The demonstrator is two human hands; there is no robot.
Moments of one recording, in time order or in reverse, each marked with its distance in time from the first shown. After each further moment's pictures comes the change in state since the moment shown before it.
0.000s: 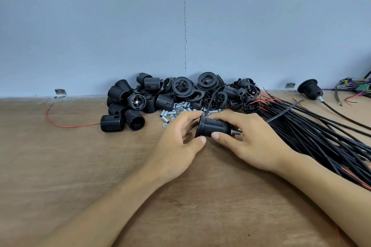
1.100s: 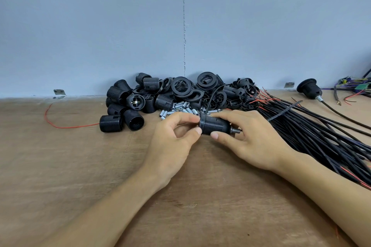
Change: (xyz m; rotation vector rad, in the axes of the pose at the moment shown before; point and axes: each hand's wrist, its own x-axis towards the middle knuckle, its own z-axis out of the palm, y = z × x) left_hand -0.001 0.003 0.002 -0.111 0.200 -0.057; right_hand 0.000 -0.002 -0.002 -0.073 0.032 0.002
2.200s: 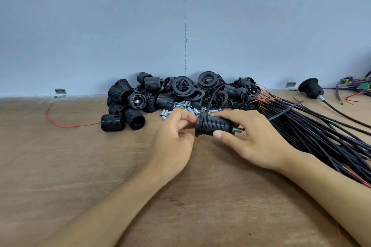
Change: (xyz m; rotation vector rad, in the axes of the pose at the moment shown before) left_hand -0.001 -0.001 -0.003 0.247 -0.056 0.040; right_hand 0.000 0.004 0.001 0.109 0.017 -0.029
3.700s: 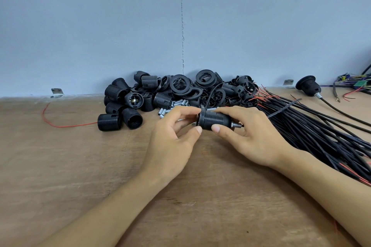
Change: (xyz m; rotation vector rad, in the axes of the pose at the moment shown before) left_hand -0.001 0.001 0.005 -0.188 0.068 0.153; right_hand 0.000 -0.003 0.000 -0.027 0.056 0.024
